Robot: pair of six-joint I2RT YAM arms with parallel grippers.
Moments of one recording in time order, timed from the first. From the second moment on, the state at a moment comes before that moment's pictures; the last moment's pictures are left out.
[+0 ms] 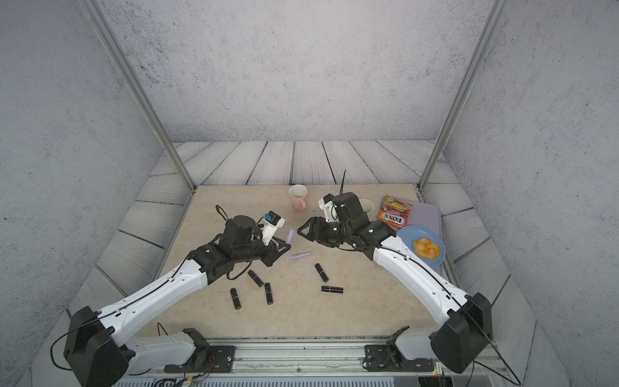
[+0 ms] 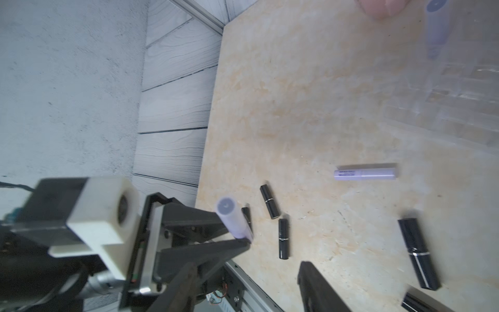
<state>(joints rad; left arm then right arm) -0.68 1.22 0.95 -0.30 0.29 -0.11 0.61 1.35 1.28 -0.56 -0.49 0.78</state>
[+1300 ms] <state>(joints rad) -0.76 1.21 0.98 -0.35 0.09 -0.13 0.63 1.51 1.38 -0.65 -0.40 0.78</state>
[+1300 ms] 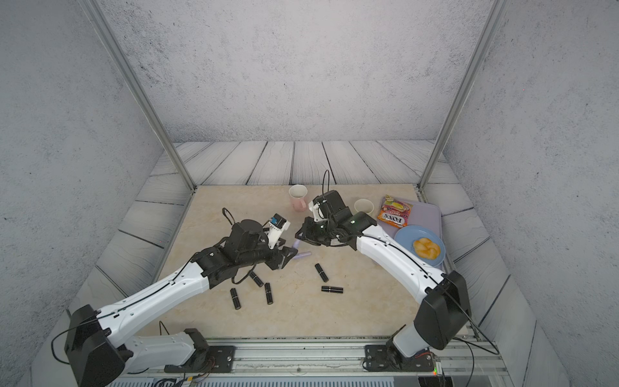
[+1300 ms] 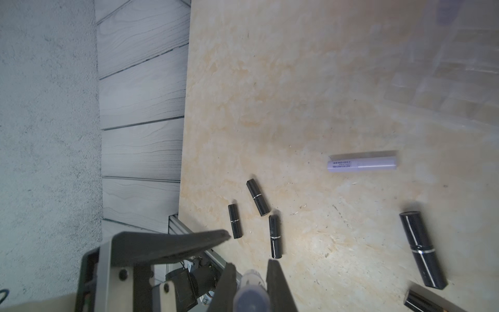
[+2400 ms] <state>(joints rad) -0.27 1.34 0.94 -0.50 0.21 -0.34 0.58 1.90 1.44 -0.14 0.37 0.36</state>
